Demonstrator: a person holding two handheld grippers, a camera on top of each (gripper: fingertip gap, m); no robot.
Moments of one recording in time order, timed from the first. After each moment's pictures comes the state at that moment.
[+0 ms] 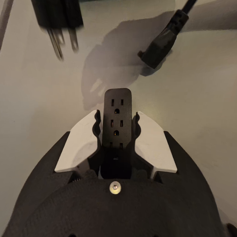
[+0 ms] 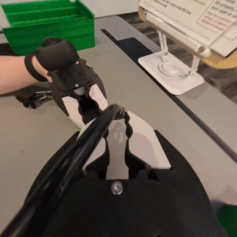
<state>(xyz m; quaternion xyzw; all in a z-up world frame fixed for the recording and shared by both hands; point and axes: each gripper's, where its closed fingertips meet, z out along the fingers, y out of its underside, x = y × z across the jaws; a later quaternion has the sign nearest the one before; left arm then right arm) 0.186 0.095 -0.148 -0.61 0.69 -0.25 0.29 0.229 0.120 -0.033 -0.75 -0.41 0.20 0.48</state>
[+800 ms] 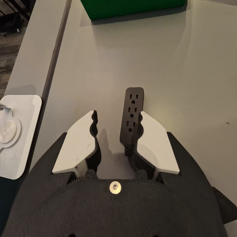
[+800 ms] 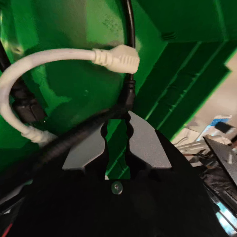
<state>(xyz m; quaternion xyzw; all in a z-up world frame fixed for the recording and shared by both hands) 0.149 0.115 -0.079 -0.63 0.67 -0.19 0.34 0.579 0.093 -0.127 -0.96 -0.20 -0.19 0.02</state>
